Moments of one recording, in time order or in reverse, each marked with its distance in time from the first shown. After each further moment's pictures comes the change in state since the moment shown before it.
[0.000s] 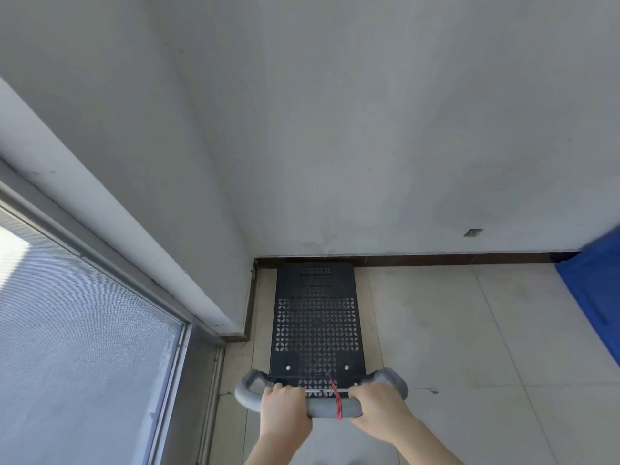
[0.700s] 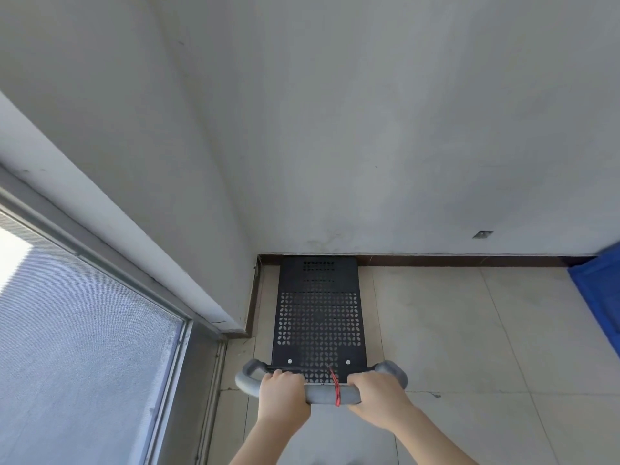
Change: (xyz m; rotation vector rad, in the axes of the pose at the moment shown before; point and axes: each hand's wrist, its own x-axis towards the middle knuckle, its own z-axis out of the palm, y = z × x) left_hand 0.024 0.005 -0.020 -0.055 0.000 0.003; right_hand 0.028 0.019 -0.015 0.032 -0.038 -0.002
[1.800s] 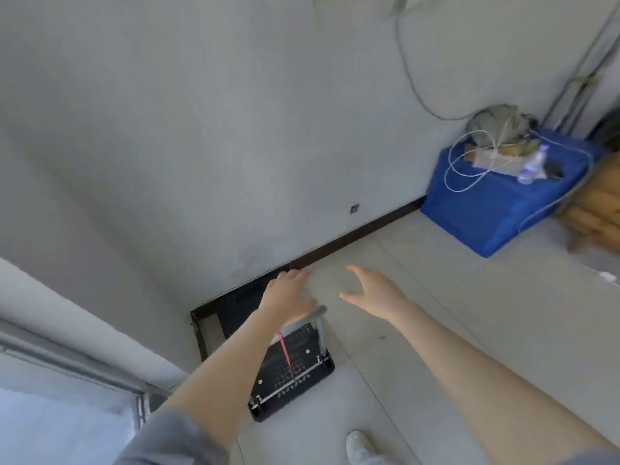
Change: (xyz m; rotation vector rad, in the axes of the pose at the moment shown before) left_hand -0.100 0.110 -0.117 0.081 0.190 0.617; right_hand -0.219 -0.018 -0.068 0.298 0.579 0.397
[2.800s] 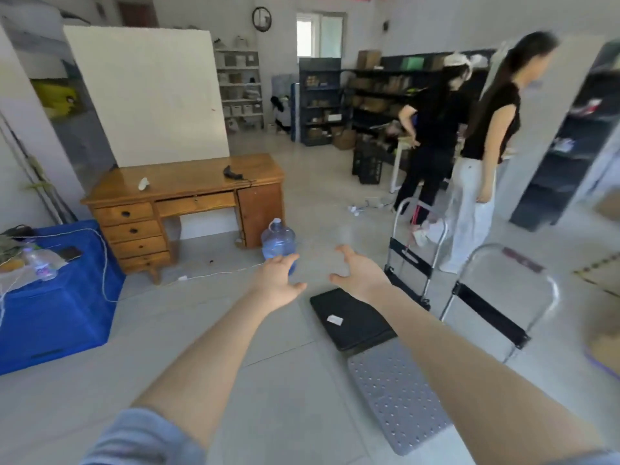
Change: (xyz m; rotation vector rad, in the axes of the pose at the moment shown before) left_hand -0.423 0.669 0.153 0.068 -0.225 1.338; right_hand -0.800 0.222 -0.090 0.160 0.947 1.219
